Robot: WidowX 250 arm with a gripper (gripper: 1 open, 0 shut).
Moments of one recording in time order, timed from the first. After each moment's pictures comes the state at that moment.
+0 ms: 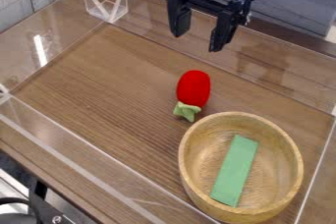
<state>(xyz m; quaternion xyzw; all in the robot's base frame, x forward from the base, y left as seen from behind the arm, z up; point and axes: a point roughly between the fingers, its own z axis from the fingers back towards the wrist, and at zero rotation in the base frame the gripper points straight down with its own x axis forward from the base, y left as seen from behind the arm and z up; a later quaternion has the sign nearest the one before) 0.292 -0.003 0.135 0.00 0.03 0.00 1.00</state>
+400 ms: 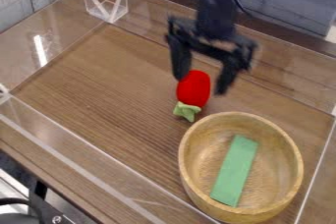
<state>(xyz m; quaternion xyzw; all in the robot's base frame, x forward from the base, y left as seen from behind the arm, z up) 0.266 -0.043 0.093 -0.01 0.08 0.01 1.00</state>
